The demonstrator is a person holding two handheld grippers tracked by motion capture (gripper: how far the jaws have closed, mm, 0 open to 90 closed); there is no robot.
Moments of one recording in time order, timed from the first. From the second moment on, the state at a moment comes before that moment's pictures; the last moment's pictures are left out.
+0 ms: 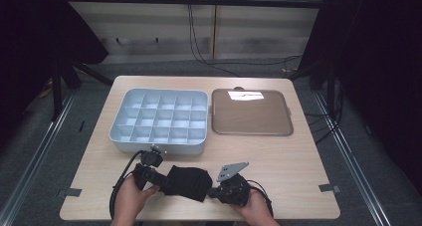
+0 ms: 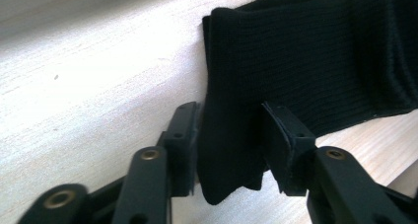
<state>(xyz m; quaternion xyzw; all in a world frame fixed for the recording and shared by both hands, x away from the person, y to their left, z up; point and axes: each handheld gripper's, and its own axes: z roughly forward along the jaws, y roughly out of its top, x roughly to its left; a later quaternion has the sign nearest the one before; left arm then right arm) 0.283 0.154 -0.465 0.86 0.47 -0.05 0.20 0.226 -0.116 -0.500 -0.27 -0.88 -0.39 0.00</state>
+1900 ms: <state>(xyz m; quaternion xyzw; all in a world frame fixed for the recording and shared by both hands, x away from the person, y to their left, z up) 0.279 0.143 -0.432 0.87 0.45 -0.05 0.21 0.239 -0.123 -0.500 -0.29 -0.88 -0.38 -0.02</state>
